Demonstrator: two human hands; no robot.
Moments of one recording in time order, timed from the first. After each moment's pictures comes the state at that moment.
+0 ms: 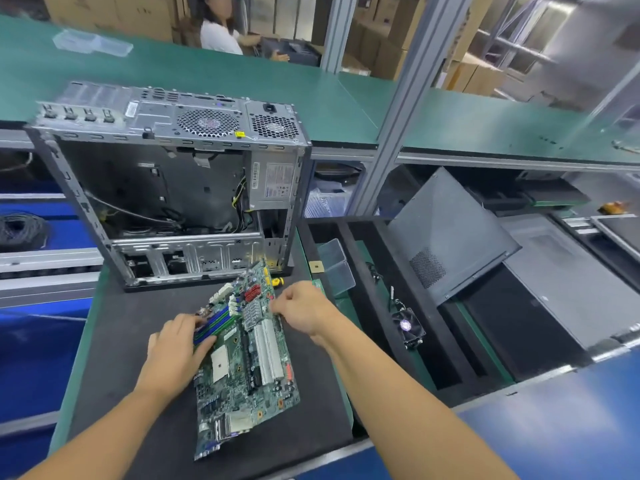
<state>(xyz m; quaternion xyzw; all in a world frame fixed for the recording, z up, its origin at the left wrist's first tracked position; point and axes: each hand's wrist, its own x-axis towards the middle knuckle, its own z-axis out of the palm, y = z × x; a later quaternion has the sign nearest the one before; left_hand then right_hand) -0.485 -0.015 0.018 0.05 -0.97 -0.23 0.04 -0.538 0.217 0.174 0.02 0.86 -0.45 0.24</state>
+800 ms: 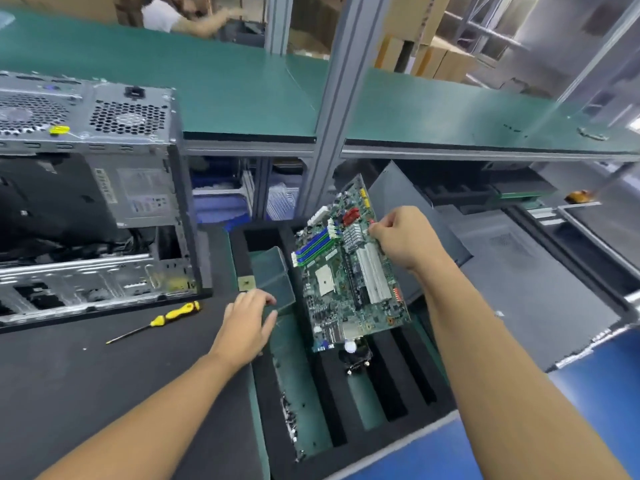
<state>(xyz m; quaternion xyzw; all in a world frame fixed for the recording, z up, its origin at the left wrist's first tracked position) -0.623 0.242 0.042 -0.10 -0.94 -0.32 0.04 -0.665 0.480 0.281 0.07 0.97 -0.23 -0.02</state>
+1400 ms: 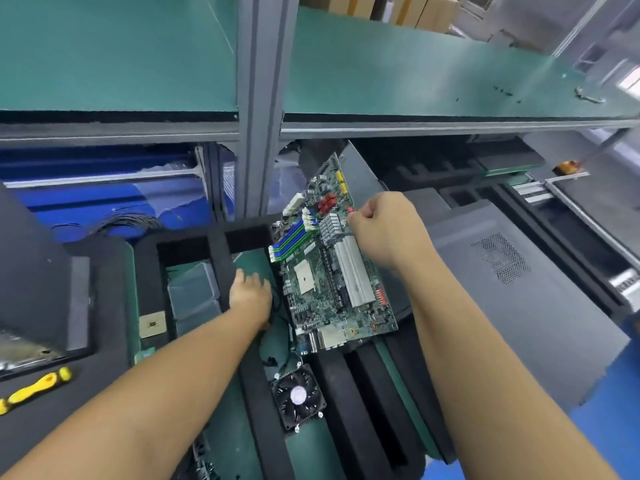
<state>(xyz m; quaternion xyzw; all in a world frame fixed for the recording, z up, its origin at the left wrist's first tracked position) -0.822 0.411 -0.002 -0.15 -0.94 0.18 -0.23 -0.777 0.573 0.249 0.08 0.97 -0.22 -0.04</state>
